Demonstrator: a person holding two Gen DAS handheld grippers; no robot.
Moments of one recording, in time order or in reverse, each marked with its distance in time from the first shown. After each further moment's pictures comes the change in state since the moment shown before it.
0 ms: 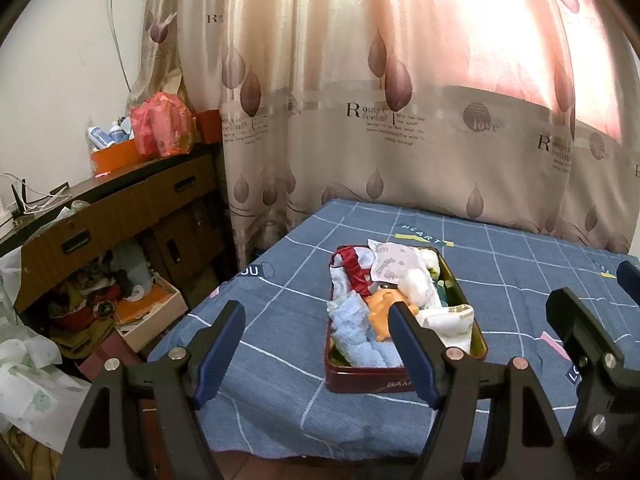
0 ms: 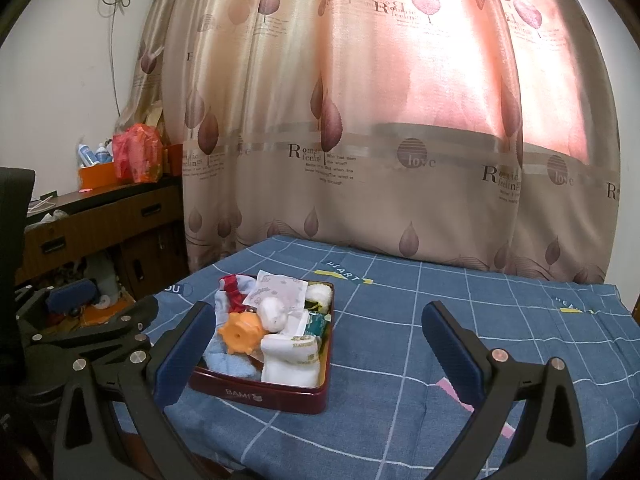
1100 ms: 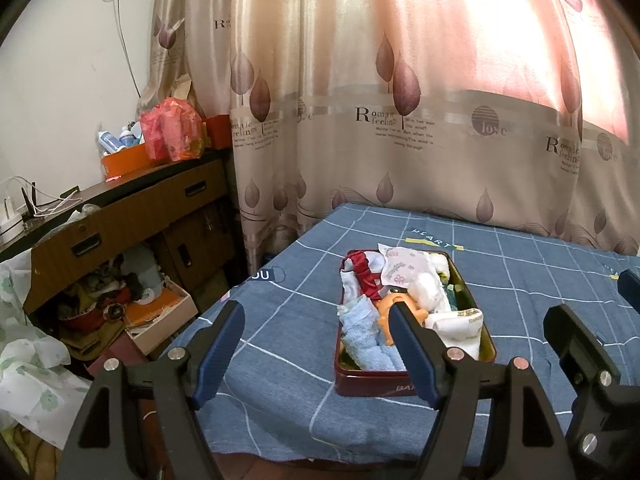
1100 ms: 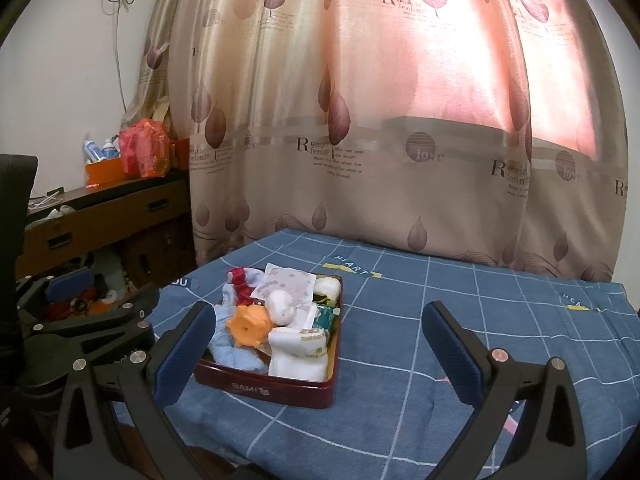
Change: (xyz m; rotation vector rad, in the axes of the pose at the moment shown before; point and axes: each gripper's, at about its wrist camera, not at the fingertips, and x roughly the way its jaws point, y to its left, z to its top) left arm -0.004 0.000 0.001 -0.001 -0.010 0.036; right arm 0.002 0.003 -0.010 -0.005 0.014 0.031
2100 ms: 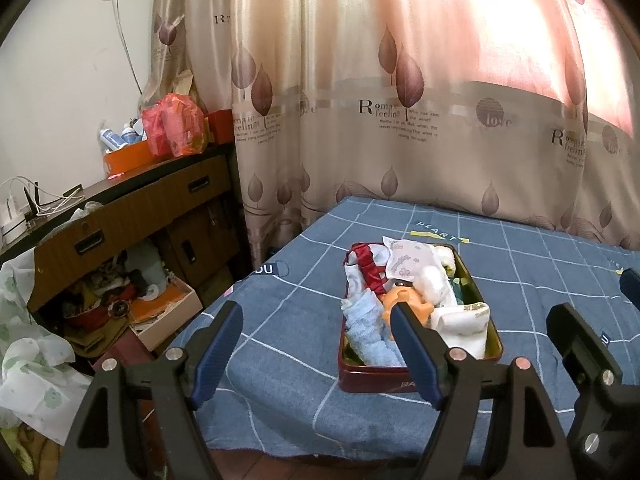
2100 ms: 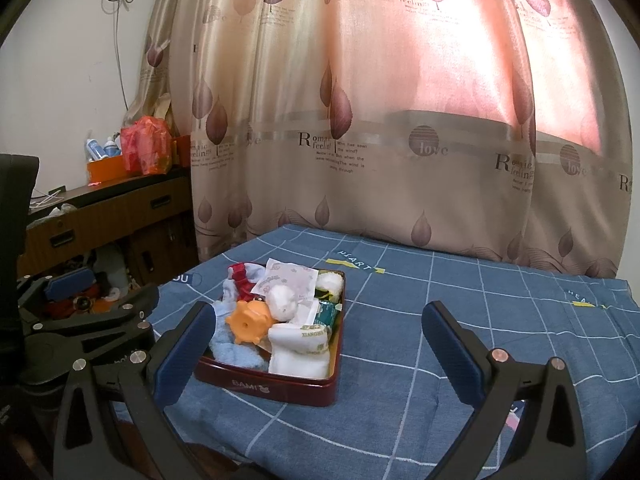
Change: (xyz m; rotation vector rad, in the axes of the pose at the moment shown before) left arm 0.003 -0.004 -0.003 0.008 0.016 0.027; right arm 0.003 -0.001 -0.004 0.005 0.006 0.009
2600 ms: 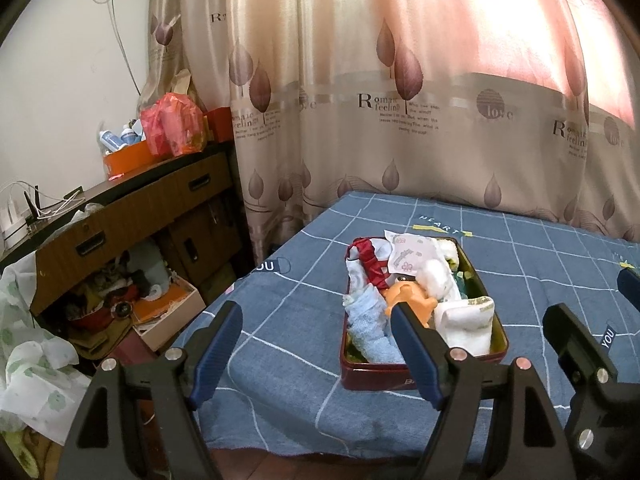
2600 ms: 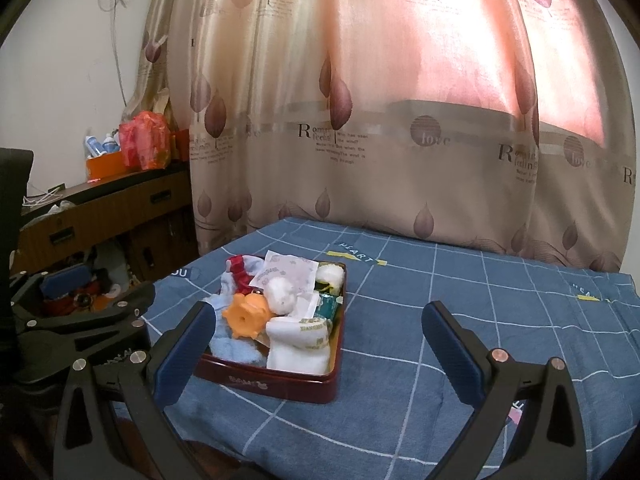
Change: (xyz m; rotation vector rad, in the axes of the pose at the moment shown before) left arm 0.006 -0.002 -0.004 0.021 0.015 0.012; right arm 0.010 -0.003 -0.010 0.006 0.024 0.011
